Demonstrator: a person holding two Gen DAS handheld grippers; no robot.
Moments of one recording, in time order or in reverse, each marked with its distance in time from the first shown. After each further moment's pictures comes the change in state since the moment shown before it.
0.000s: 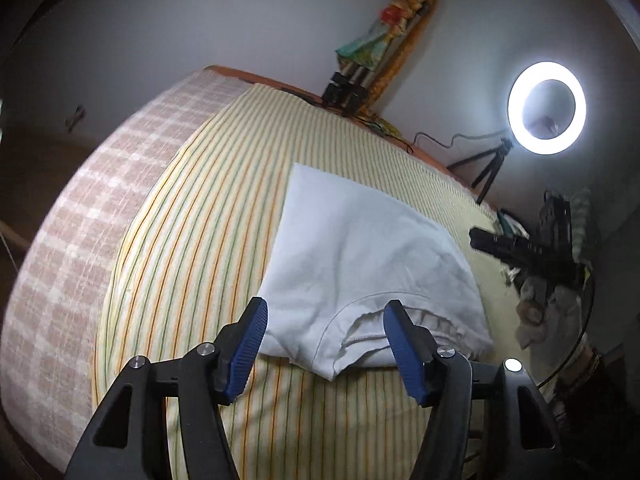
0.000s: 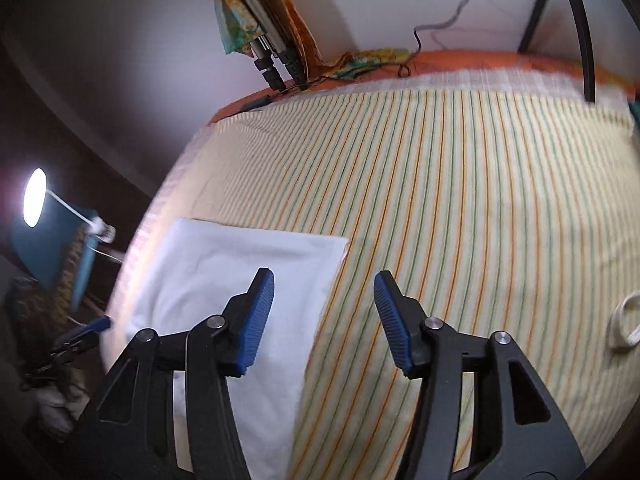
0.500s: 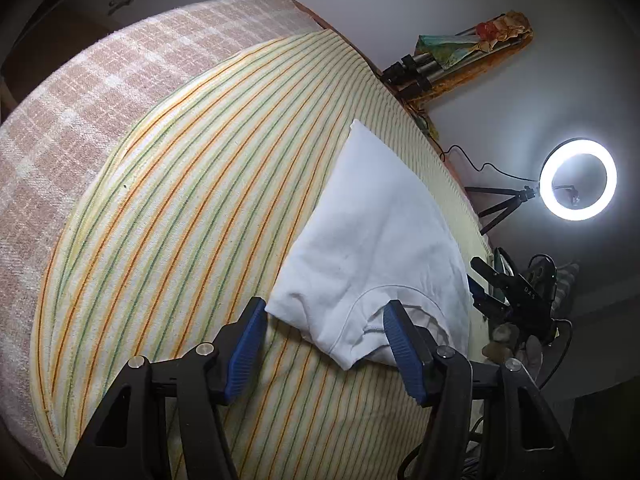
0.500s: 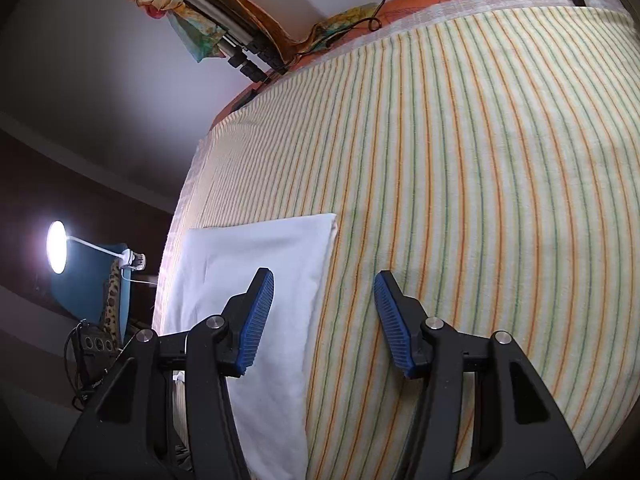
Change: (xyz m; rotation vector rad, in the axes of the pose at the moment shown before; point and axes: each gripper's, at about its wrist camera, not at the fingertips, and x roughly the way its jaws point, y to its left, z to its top) left arm 0.033 0.034 -0.014 -0.286 0.118 -0.072; right arm 0.022 -0.026 -0.007 0.181 0.051 0.120
